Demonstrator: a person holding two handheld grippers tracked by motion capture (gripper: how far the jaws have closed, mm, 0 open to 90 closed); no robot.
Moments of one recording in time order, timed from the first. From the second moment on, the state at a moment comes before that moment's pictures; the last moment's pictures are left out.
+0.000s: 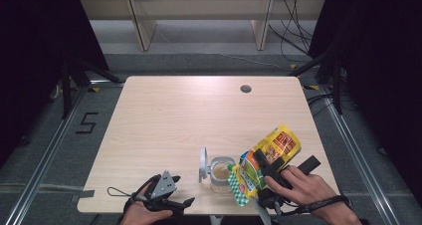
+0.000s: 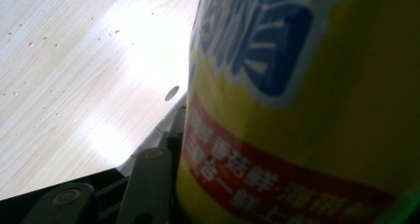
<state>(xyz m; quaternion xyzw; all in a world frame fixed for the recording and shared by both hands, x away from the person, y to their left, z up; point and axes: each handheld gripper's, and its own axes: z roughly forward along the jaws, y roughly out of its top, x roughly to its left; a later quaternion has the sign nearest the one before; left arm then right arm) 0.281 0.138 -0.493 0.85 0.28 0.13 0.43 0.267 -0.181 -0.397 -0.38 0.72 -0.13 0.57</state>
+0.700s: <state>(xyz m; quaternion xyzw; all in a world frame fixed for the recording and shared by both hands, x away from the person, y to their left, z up) 0.282 0.138 -0.493 0.85 0.28 0.13 0.42 0.266 -0.179 -0.396 -0.39 0.71 -0.14 0.57</state>
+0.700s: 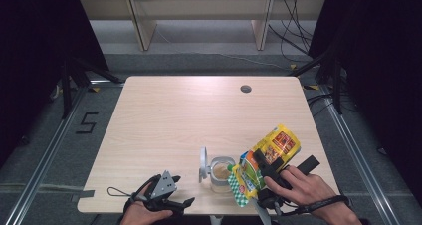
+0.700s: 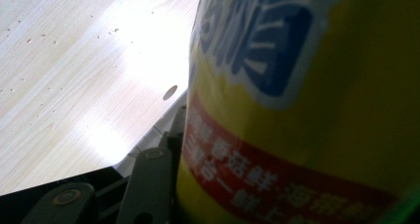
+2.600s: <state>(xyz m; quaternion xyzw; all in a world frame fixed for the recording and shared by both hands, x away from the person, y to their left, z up) 0.282 0.138 -0.493 0.85 0.27 0.14 0.43 0.267 -0.179 -0.396 -0.39 0.71 -0.14 0.56</state>
